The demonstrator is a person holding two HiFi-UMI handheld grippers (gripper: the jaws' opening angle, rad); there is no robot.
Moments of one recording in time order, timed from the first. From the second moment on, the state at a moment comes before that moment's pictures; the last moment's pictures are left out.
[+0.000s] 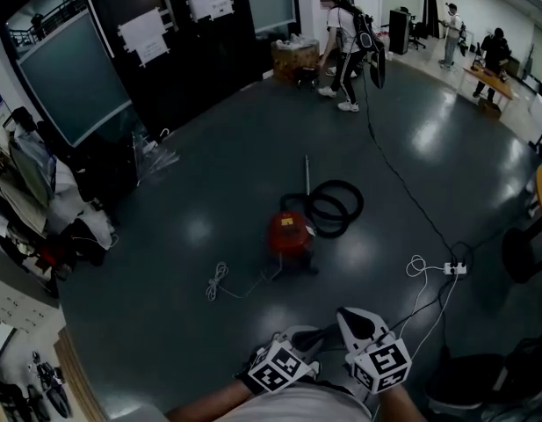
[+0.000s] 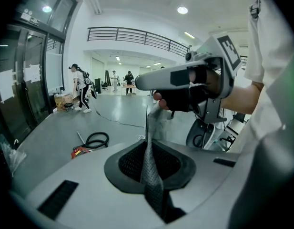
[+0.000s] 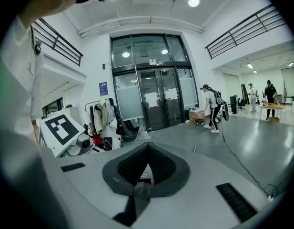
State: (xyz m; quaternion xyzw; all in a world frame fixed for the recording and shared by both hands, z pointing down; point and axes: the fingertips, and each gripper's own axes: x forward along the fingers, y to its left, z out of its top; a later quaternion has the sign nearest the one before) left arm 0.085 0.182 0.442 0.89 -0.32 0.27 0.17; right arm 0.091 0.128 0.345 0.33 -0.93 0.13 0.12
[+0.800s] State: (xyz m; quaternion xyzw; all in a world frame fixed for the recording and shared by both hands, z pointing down) left arm 0.084 0.189 0.427 0.89 -0.33 0.27 0.15; right arm 0.092 0.142 0.339 0.32 -0.93 0.13 0.12
